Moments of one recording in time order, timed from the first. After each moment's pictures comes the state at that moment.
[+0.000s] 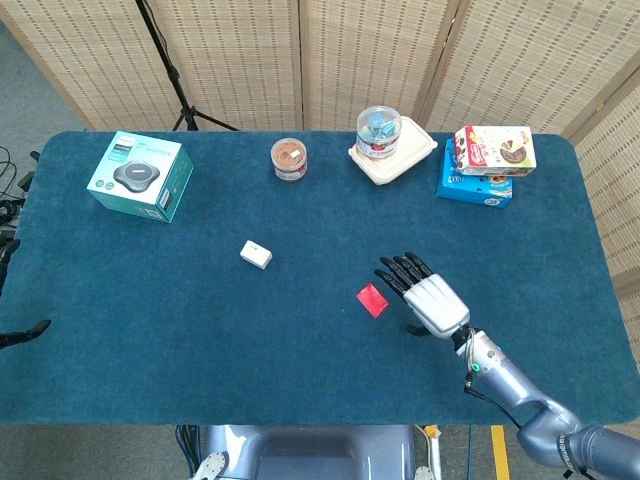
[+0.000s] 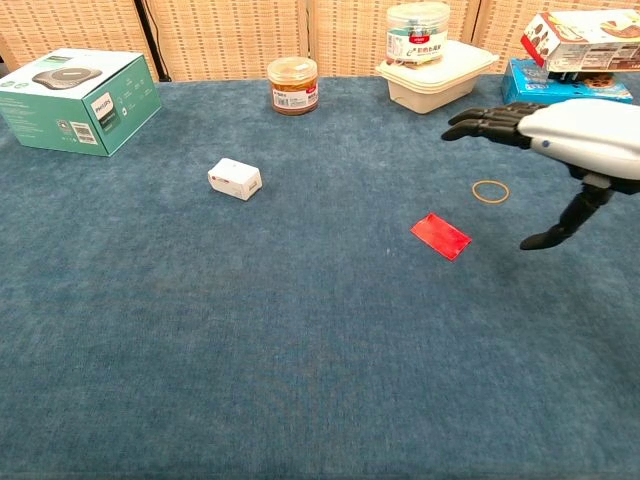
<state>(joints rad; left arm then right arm) -0.15 -0.87 -0.13 -1.93 1.28 1.42 0.10 0.58 -1.41 0.11 -1.39 -1.67 1.03 -0.04</state>
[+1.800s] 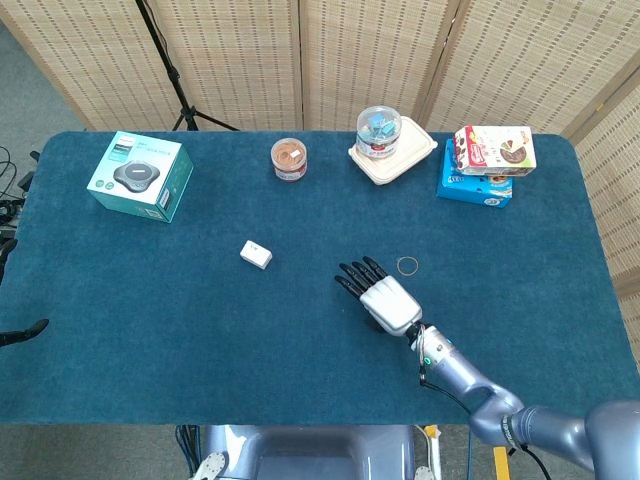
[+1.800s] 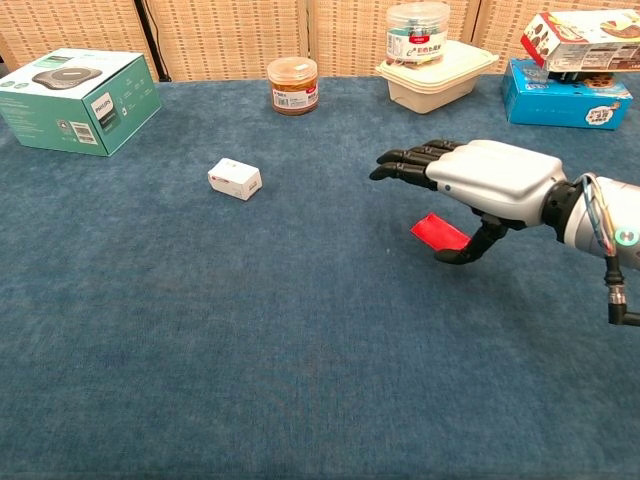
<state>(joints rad) -0.15 -0.87 -0.13 -1.92 1.26 1.40 0.08 0.71 -1.64 0.07 -1.21 -1.57 1.00 -0.14</state>
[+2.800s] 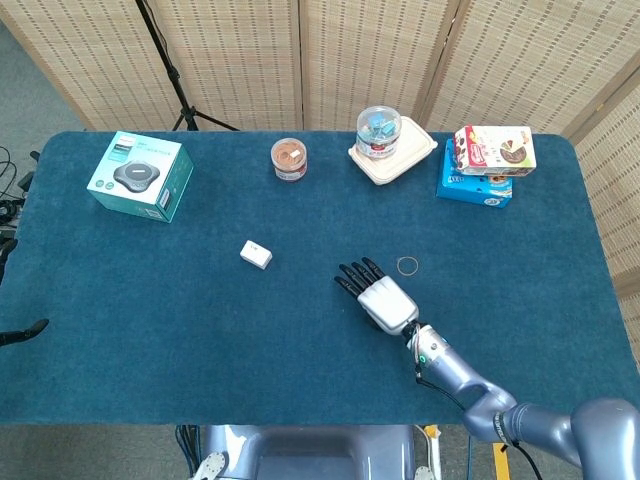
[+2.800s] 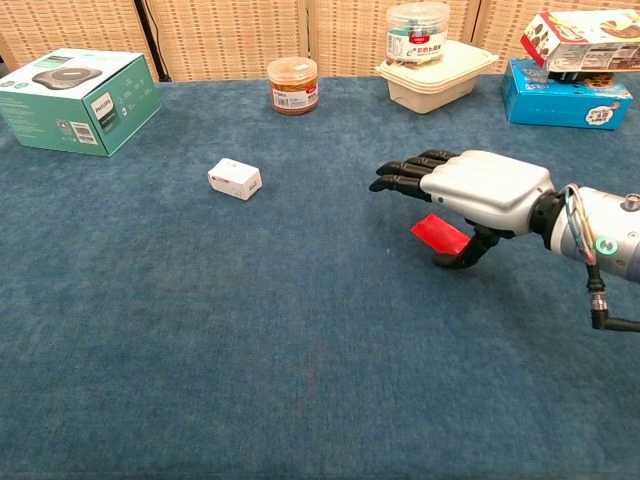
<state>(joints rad) -0.16 -0.86 -0.13 -1.92 1.26 1.39 0.07 0.72 -1.69 0.06 -1.14 -1.55 0.98 -0.19</state>
